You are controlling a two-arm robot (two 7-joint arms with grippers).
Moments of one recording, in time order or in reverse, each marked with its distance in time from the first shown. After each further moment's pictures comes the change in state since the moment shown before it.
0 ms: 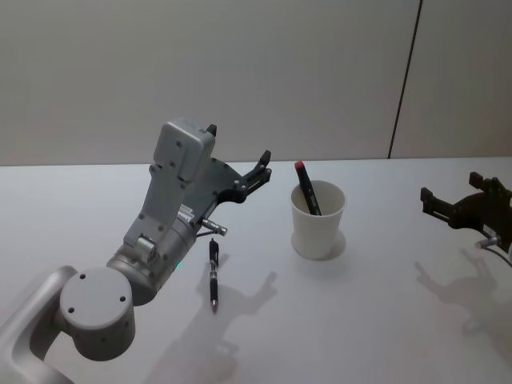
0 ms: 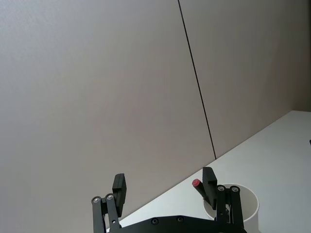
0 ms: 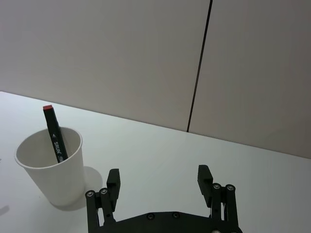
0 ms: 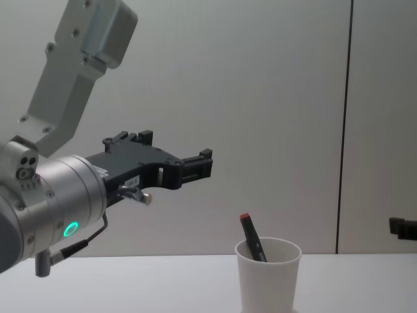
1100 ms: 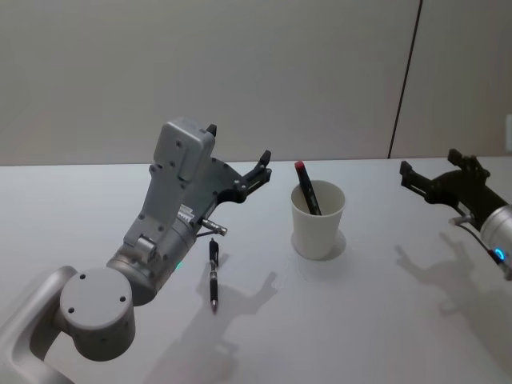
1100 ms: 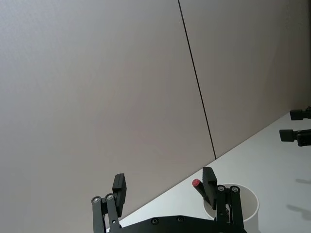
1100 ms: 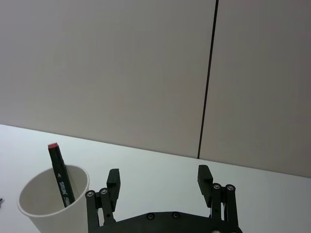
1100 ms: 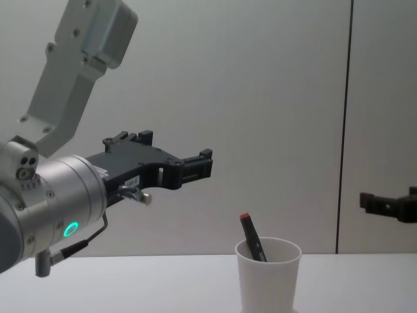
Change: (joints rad) left arm 0.000 0.000 0.000 0.000 0.000 0.000 0.000; right arm 0.093 -0.062 -0.029 0.131 0.046 -0.124 -0.040
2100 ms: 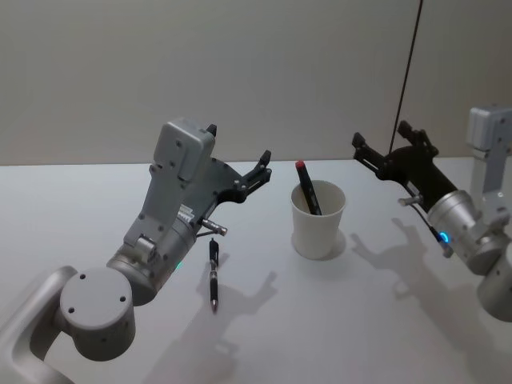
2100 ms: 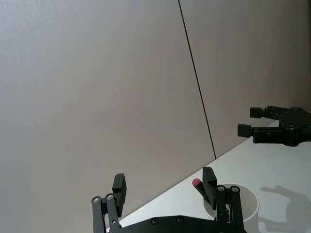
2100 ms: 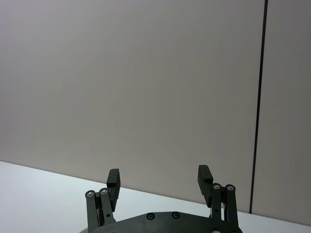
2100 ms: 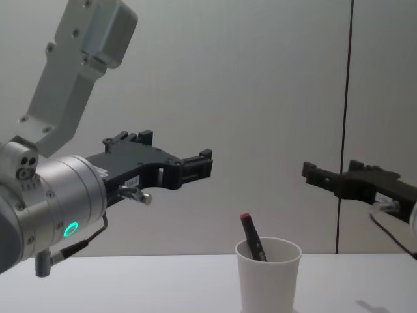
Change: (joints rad) left arm 0.000 0.000 0.000 0.000 0.000 0.000 0.000; right arm 0.132 -0.086 -0.058 0.252 0.077 -0.304 0.051
